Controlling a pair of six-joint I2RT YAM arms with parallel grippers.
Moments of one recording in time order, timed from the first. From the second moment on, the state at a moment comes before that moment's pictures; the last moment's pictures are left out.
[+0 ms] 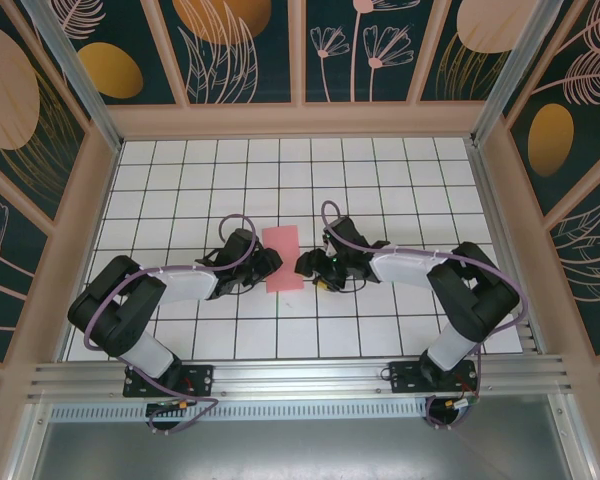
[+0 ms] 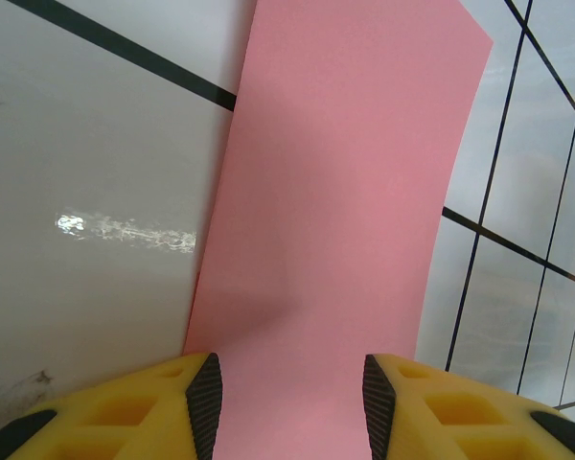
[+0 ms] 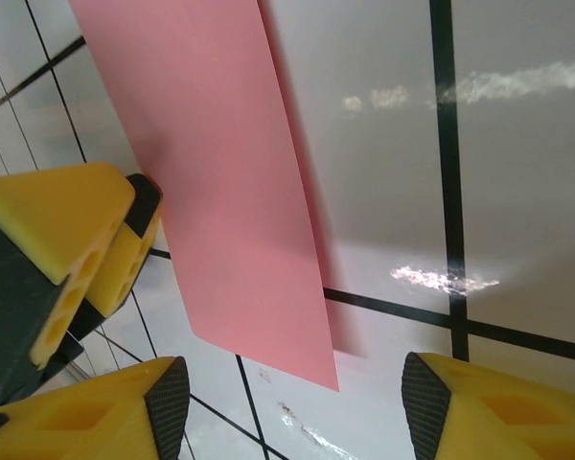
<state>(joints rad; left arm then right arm) -0.63 1.58 0.58 0.17 0.12 -1.12 0.72 1.64 0.78 -0.10 -0.44 1.03</state>
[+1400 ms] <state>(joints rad) -0.63 1.56 0.58 0.17 0.13 -1.12 0.76 1.72 0.82 -0.06 -0.49 1.03</state>
